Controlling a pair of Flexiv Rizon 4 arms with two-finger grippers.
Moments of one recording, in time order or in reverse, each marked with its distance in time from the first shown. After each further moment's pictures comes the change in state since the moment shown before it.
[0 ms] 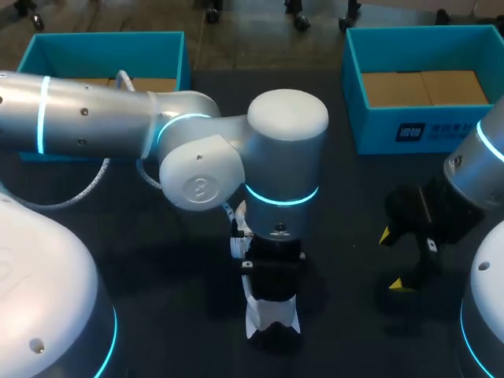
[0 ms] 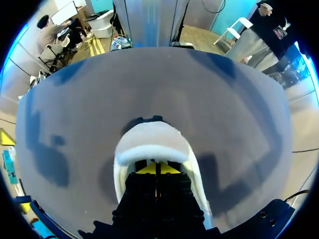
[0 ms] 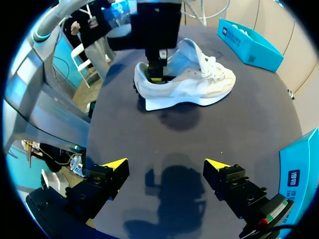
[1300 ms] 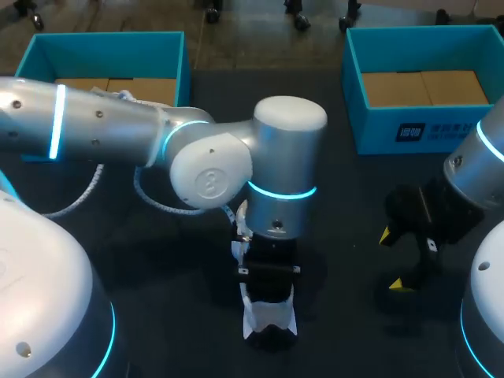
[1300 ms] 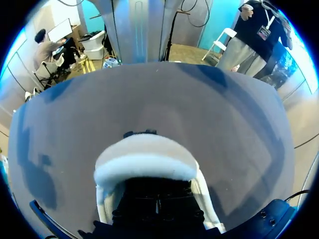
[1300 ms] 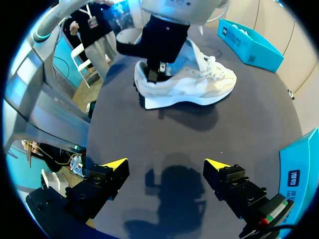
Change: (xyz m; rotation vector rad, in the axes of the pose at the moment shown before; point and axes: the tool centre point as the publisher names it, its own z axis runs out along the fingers) left arm 0.008 -0.017 0.038 0.219 0.065 0.069; right arm 0.000 0.000 0.000 0.000 0.000 0.000
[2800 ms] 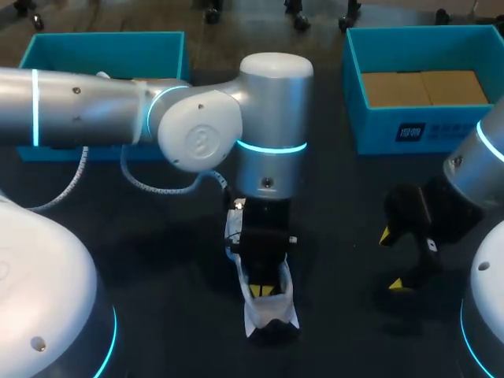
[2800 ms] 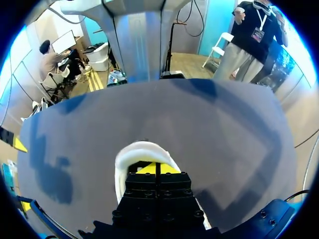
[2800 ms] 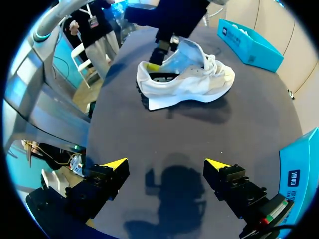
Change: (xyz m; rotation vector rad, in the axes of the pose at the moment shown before) left arm 0.012 -0.011 -0.055 0.089 -0.056 0.042; right arm 0.000 0.000 0.000 0.000 0.000 0.000
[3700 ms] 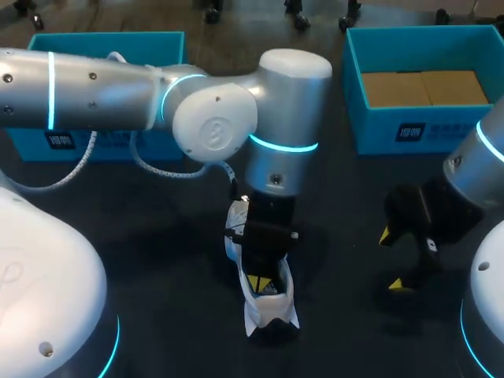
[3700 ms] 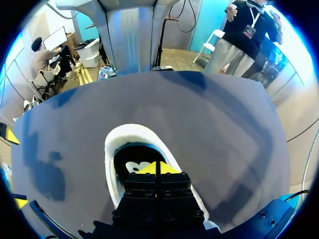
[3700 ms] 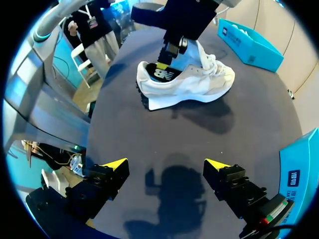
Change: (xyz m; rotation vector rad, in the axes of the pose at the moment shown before) left arm 0.006 0.022 -0.004 -0.037 0.086 0.023; right arm 0.000 0.000 0.000 0.000 0.000 0.000
